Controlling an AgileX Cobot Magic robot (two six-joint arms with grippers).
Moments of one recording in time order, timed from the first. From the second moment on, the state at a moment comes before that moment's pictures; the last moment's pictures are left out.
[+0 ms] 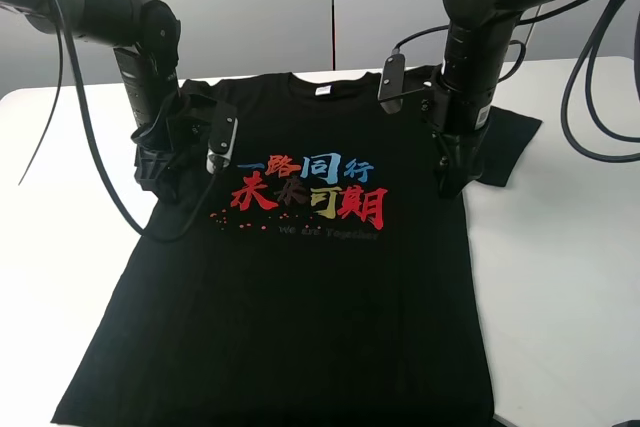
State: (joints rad) left arm -0.52 2.17 -1.43 0.16 0.95 1.09; right arm 0.41 2.03 -1.30 -0.08 0.97 -0.88
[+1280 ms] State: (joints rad) left arm -0.54 2.13 -1.24 0.27 0.75 1.06; right arm 0.41 2.03 -1.30 -0.09 1.02 -0.82
